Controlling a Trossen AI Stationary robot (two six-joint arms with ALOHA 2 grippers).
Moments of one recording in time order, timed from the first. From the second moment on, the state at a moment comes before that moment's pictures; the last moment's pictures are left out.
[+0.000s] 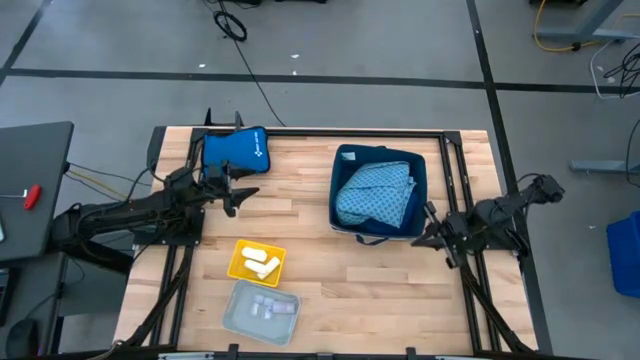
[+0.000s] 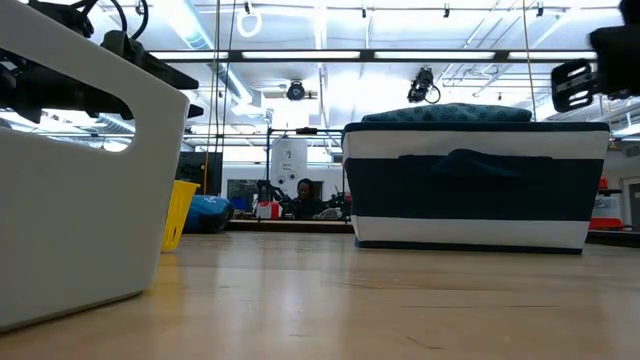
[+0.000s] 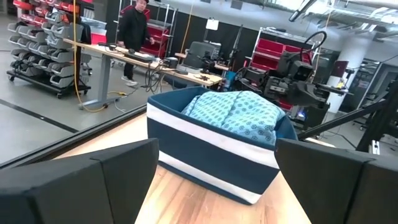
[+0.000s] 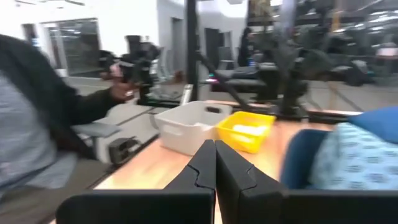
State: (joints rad) left arm 0.39 0.38 0.01 0.47 0.11 -0.22; right arm 0.45 0.00 0.01 0.04 0.07 0.00
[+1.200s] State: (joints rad) left arm 0.39 0.38 0.01 0.49 0.13 -0.09; right arm 0.06 0.01 0.01 0.01 -0.03 0.07
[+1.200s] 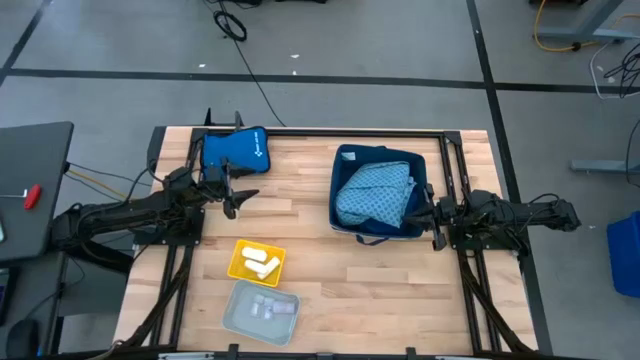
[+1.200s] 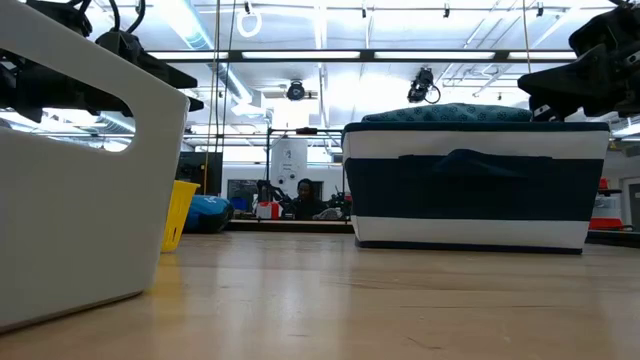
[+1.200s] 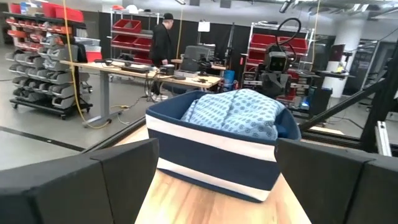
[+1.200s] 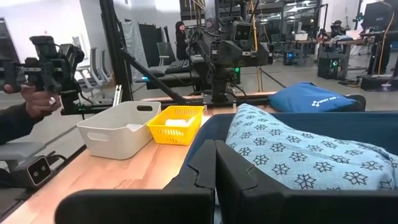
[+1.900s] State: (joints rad) left arm 0.39 0.38 0.01 0.48 0.16 -0.06; right arm 0.06 0.01 0.01 0.00 0.00 0.09
